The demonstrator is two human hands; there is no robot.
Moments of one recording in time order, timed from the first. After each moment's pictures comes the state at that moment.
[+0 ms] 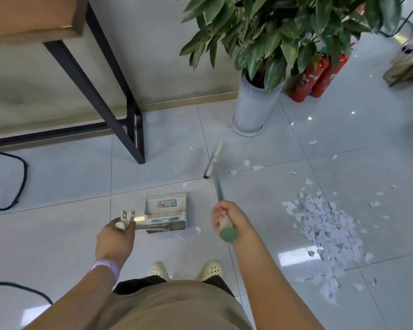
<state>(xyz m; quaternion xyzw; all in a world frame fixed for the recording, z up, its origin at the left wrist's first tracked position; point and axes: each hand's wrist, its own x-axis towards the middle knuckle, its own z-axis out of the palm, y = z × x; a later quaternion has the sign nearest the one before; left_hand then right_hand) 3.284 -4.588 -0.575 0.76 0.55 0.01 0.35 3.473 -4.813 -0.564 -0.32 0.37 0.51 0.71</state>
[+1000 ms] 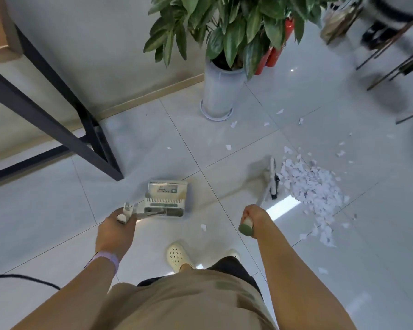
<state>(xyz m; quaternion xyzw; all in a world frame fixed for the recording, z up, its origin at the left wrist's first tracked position) 3.376 -4.390 -0.597 0.83 0.39 -0.09 0.38 3.491 -4.736 -0.619 -0.58 0.52 0.34 0.52</state>
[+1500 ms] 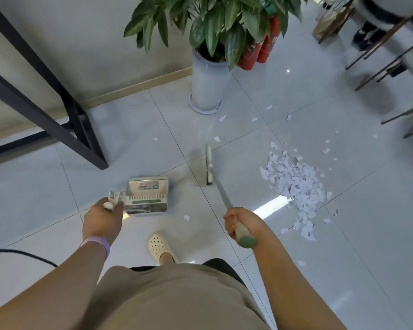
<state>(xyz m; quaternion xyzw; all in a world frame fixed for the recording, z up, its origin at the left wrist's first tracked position) 3.367 -4.455 -0.600 0.84 0.41 -0.07 0.36 3.445 -4.800 -0.566 -0.42 0.45 0.45 0.64</state>
